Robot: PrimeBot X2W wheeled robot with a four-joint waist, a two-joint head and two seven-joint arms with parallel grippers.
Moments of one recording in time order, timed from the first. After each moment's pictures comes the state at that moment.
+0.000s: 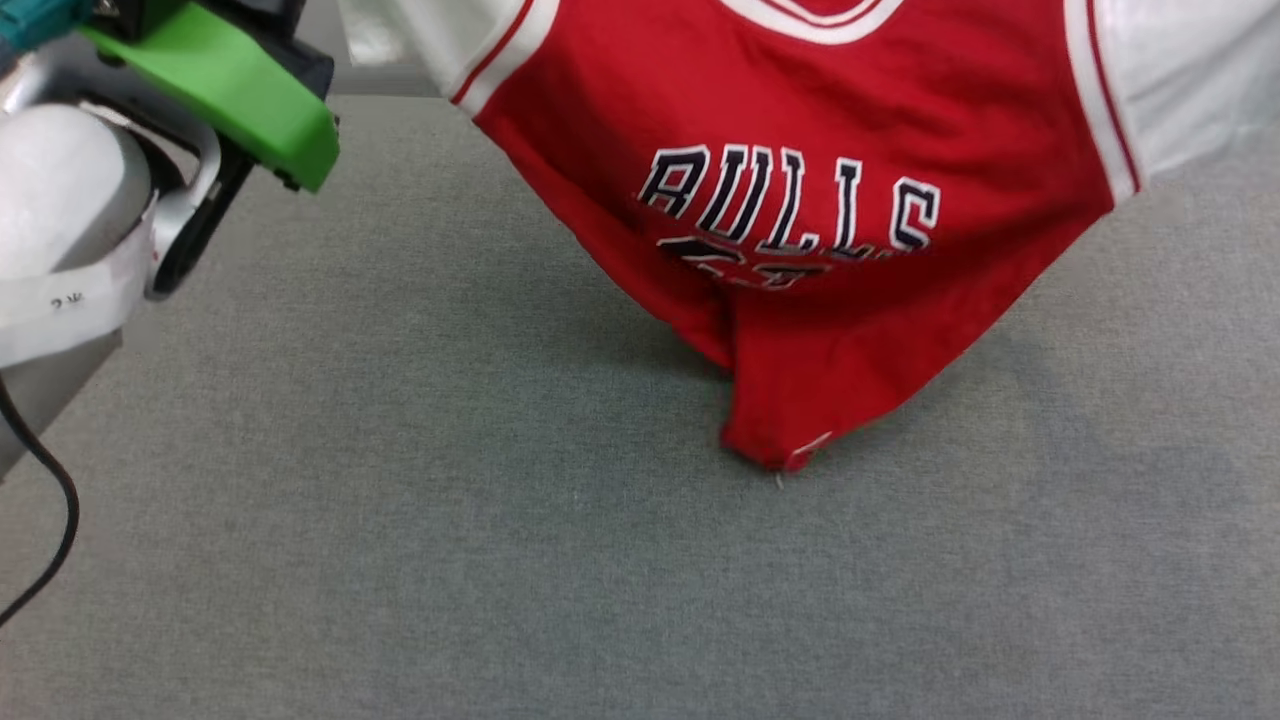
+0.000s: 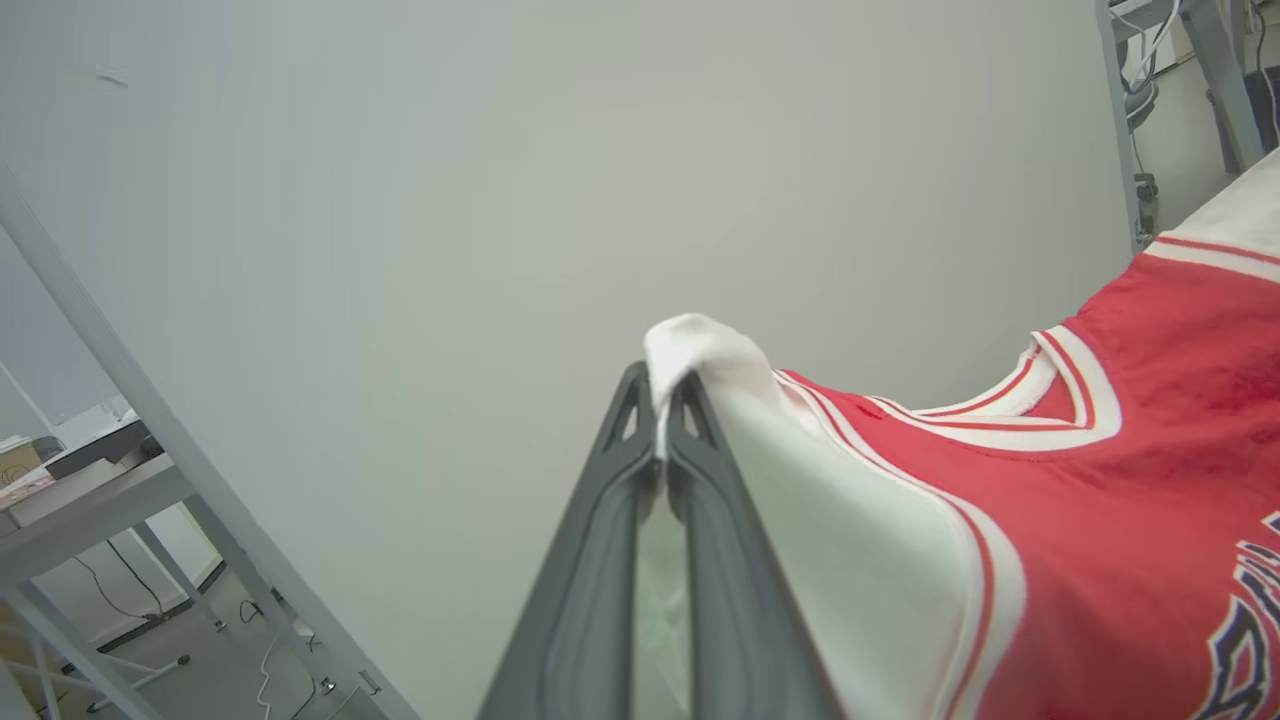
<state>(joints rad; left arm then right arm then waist) -1.25 0.81 -1.05 0.11 -0.84 0.15 -0.20 -0.71 -0.83 0.33 0.02 0.66 0.13 0.19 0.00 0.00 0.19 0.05</state>
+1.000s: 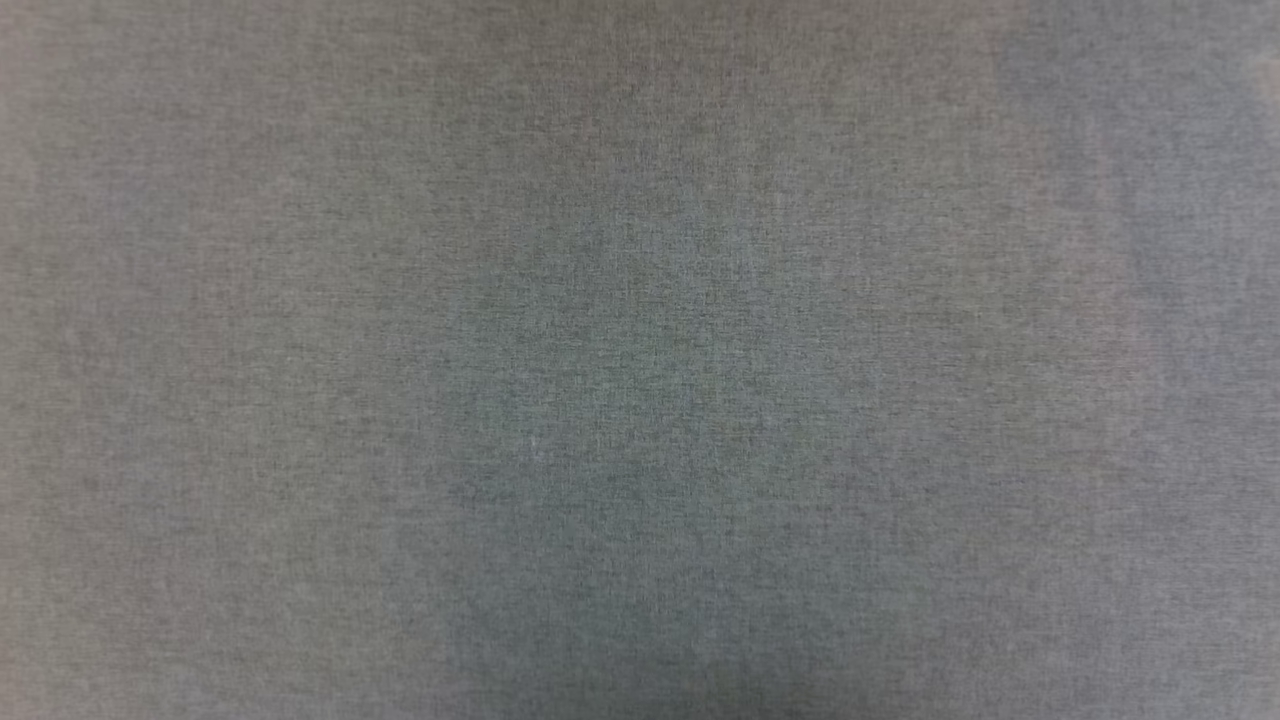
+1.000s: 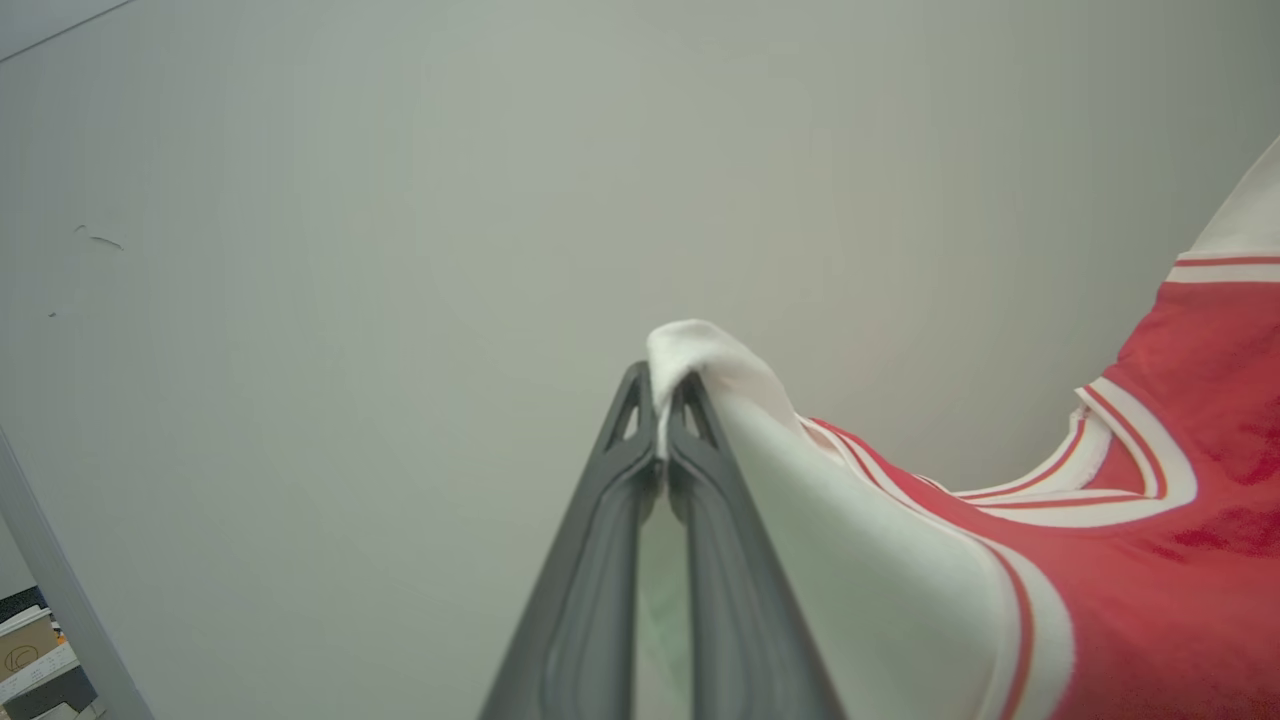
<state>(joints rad) -2.02 0.55 -0.92 0.63 -0.71 -0.02 -0.22 -1.85 -0.63 0.49 0.54 0.38 0.13 0.12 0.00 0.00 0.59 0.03</state>
